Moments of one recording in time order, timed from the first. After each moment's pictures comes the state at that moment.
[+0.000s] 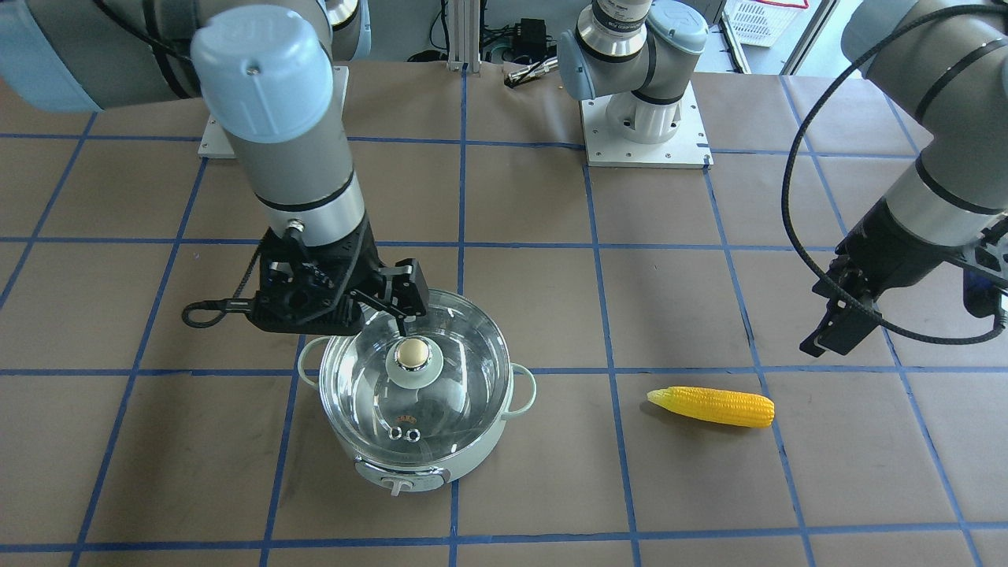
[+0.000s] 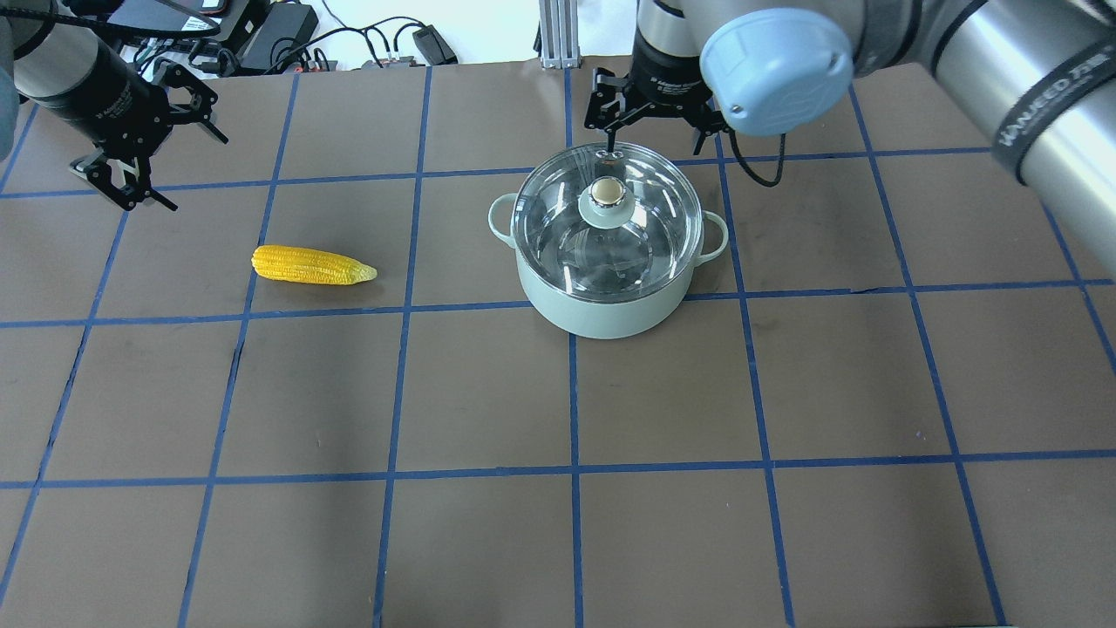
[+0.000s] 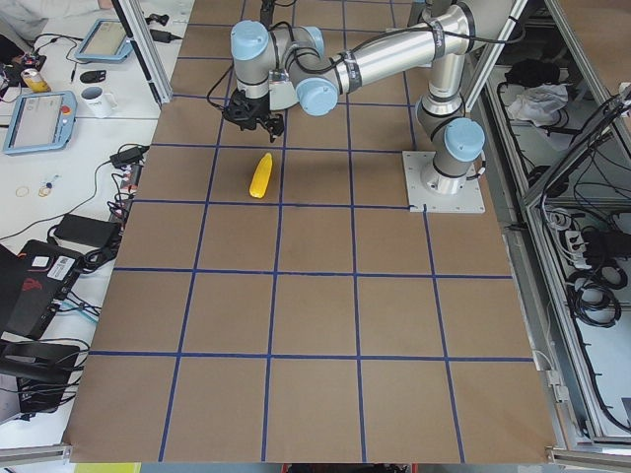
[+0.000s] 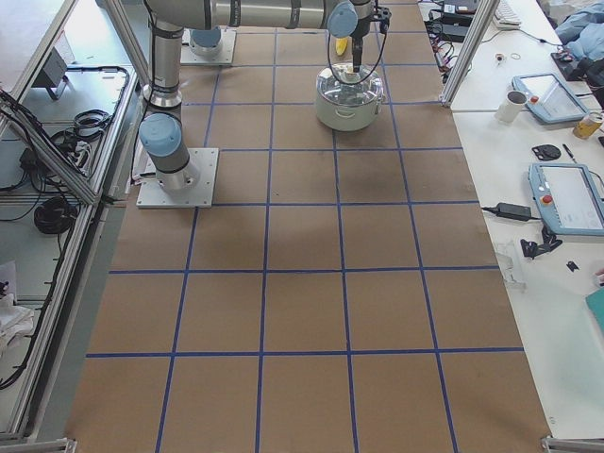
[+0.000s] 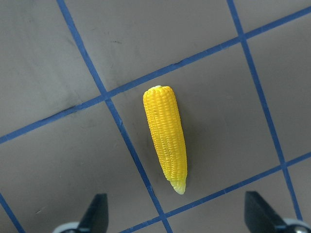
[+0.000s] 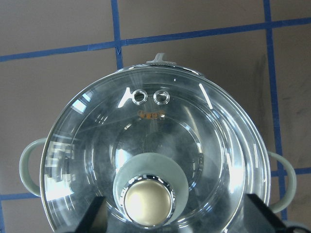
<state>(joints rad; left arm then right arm) -1.26 -1.79 -1.56 -1.33 1.49 -0.88 1.82 -1.21 1.40 -1.88 -1.55 0.34</state>
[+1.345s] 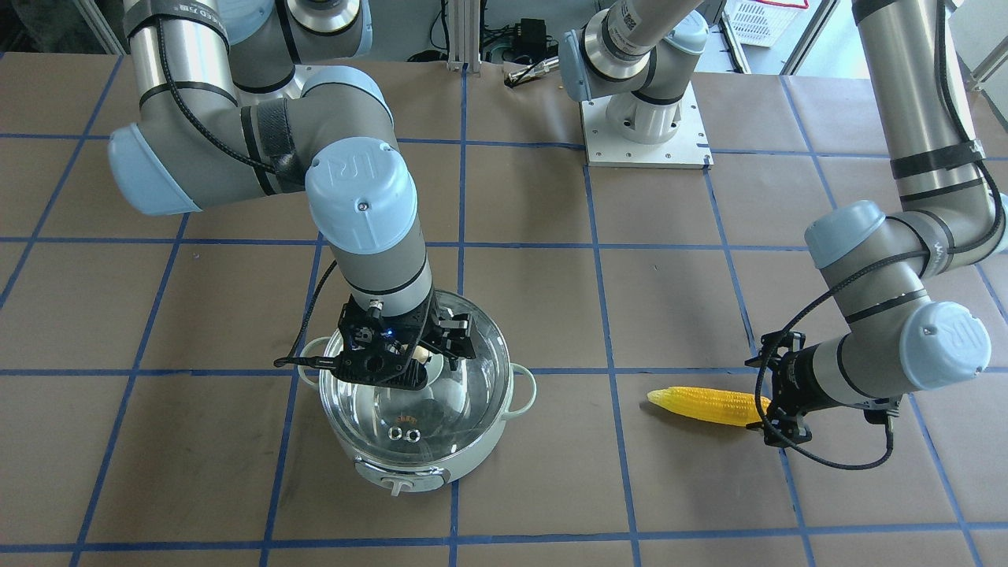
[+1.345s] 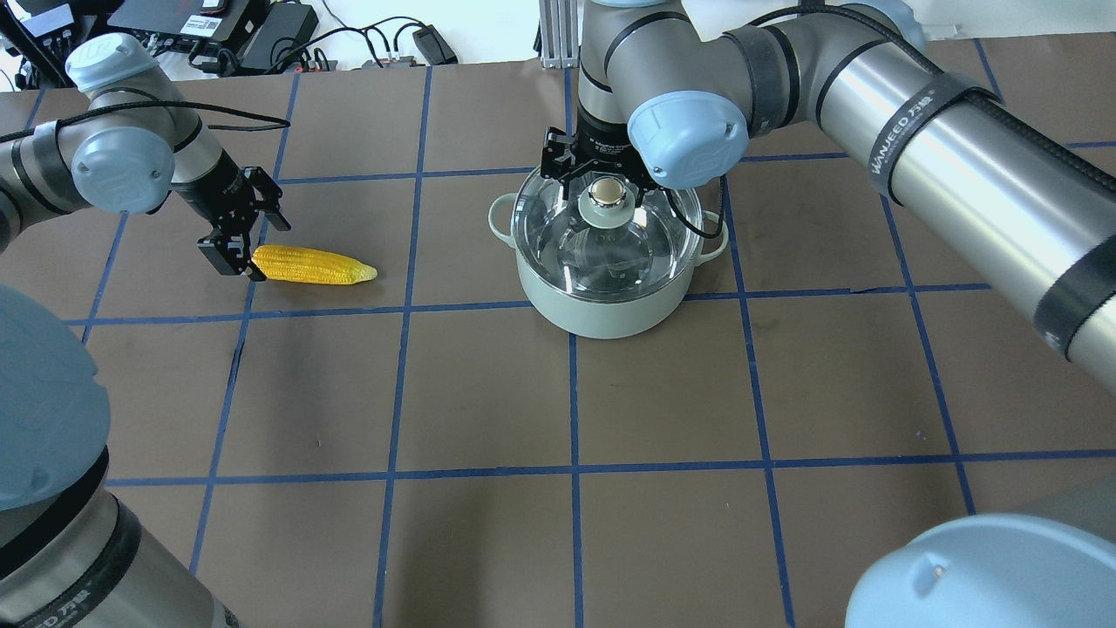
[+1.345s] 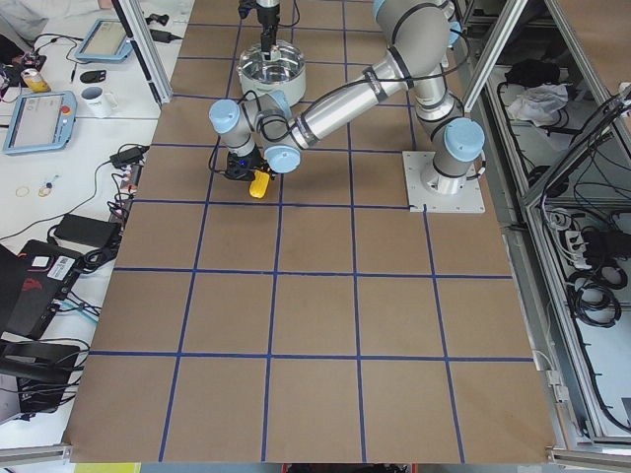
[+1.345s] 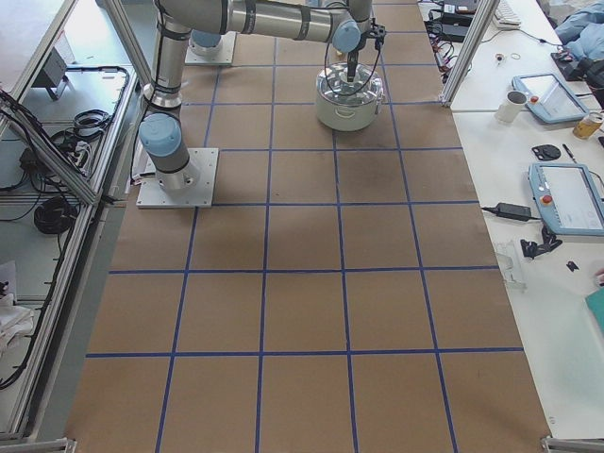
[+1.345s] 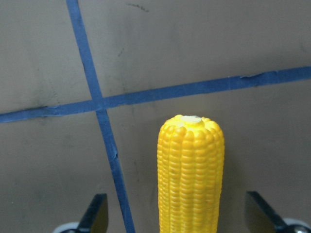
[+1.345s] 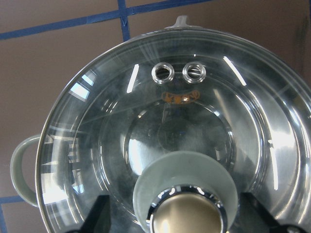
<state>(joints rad) -1.26 -2.09 -1.56 -1.24 1.52 -1.11 1.85 -1.14 1.42 -1.92 -1.52 0.42</state>
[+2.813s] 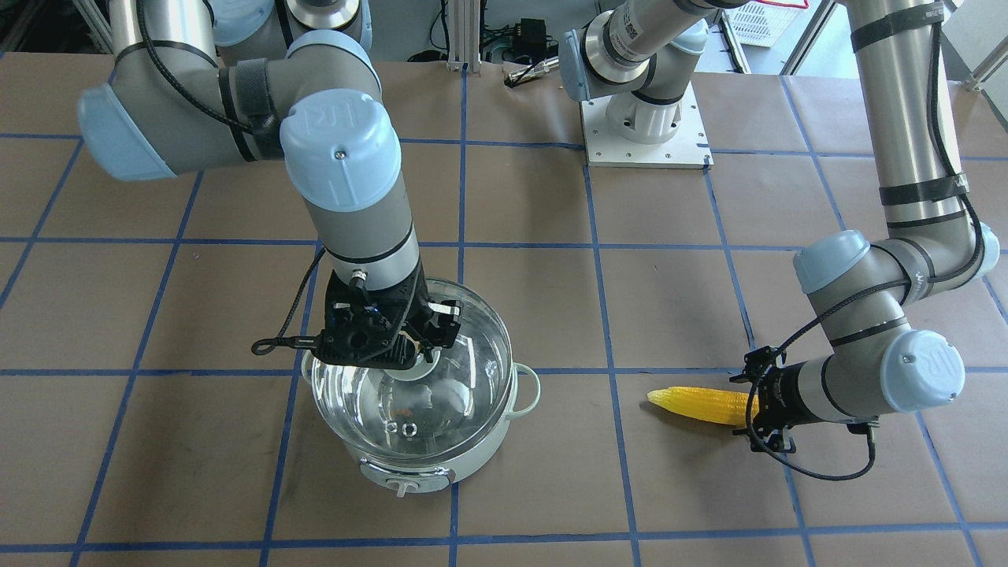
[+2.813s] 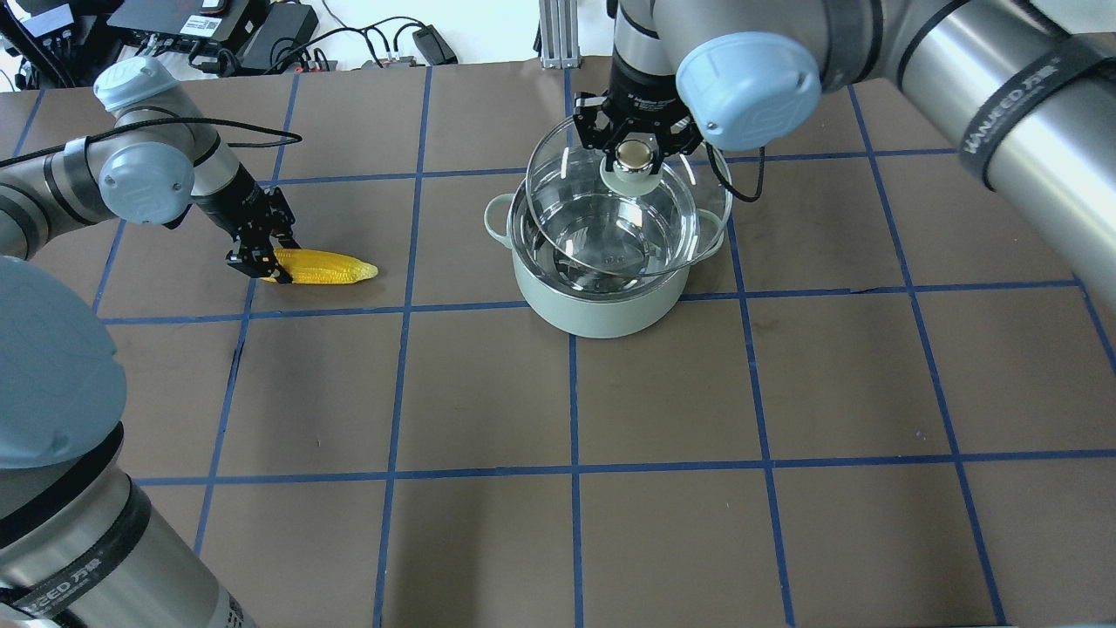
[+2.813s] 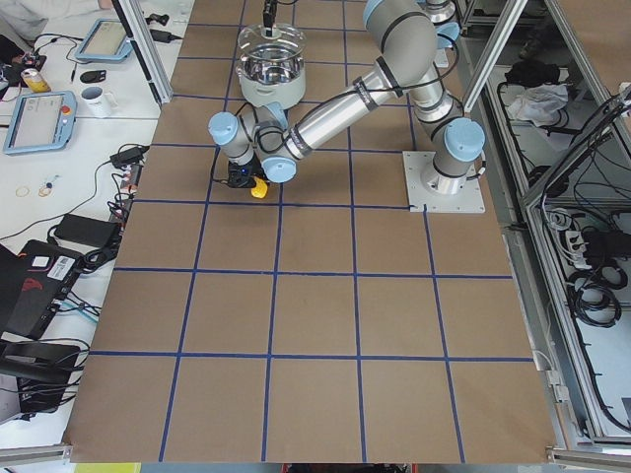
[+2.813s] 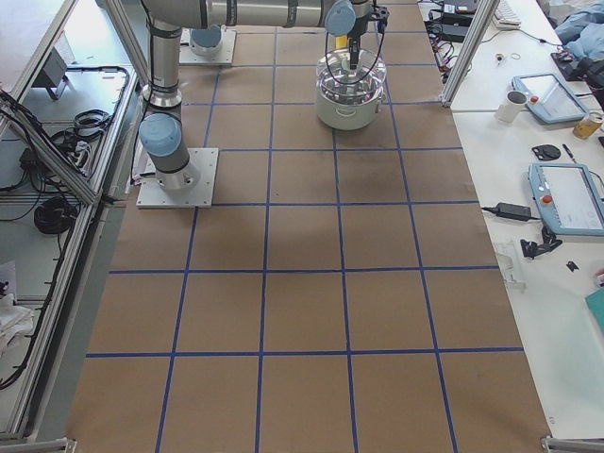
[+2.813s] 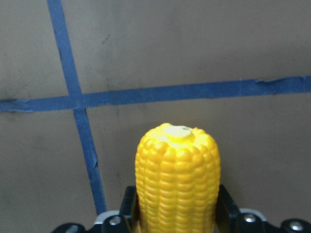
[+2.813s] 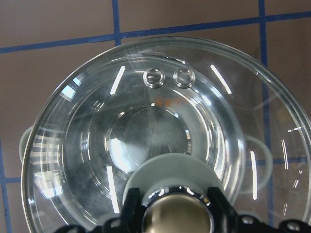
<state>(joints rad) -1.26 -2.16 -1.56 -1.21 1.50 -1.17 1.80 -1.25 1.40 -1.84 -1.53 0.32</state>
